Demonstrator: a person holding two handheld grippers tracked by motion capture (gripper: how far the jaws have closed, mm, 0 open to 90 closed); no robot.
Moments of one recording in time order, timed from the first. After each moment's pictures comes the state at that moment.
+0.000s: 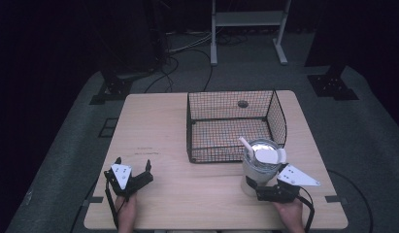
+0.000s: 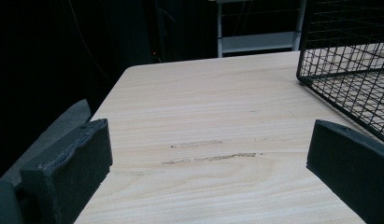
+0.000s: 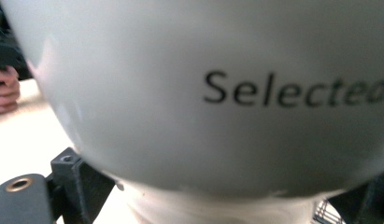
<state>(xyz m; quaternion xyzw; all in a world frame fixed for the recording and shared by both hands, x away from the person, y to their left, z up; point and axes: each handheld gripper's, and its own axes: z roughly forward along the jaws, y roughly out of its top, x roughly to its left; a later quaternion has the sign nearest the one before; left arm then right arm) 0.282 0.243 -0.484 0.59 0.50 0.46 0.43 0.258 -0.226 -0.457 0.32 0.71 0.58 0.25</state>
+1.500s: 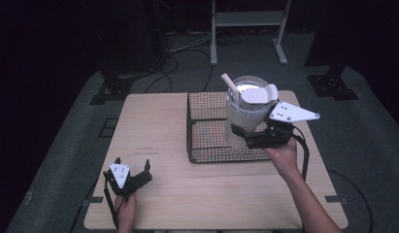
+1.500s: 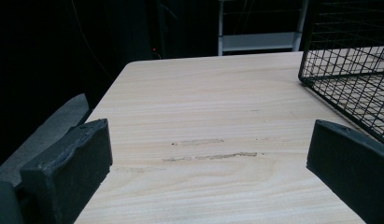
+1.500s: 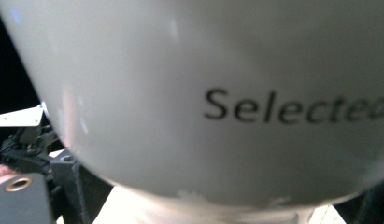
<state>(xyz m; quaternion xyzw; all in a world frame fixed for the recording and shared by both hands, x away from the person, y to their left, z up) 0.283 0.246 -0.484 0.59 0.52 0.45 0.44 0.337 -0.186 -0.299 0.22 0.71 0.62 0.24</state>
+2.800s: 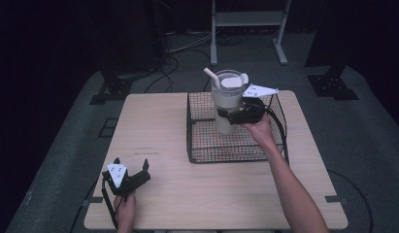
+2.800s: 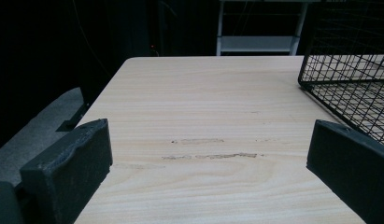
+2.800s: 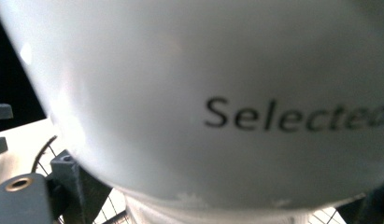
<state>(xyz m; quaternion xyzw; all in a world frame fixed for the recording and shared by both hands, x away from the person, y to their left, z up) 0.284 0.251 -0.483 0.58 0.53 0.43 0.45 0.459 -0.161 -0.359 0.26 0.76 0.57 0.19</state>
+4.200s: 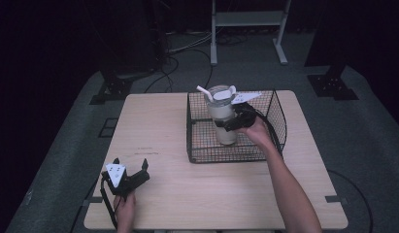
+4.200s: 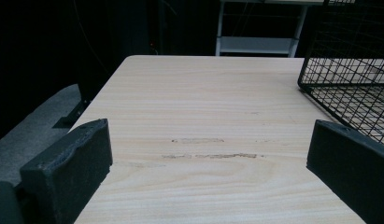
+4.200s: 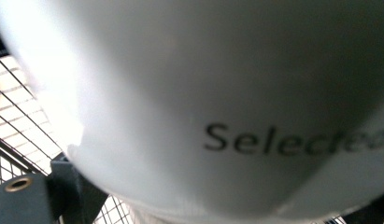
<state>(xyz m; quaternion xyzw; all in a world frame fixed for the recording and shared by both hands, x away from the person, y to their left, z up) 0.284 0.254 -0.484 0.57 0.54 0.42 0.46 0.488 -0.148 -0.407 0.27 0.82 0.48 0.14</state>
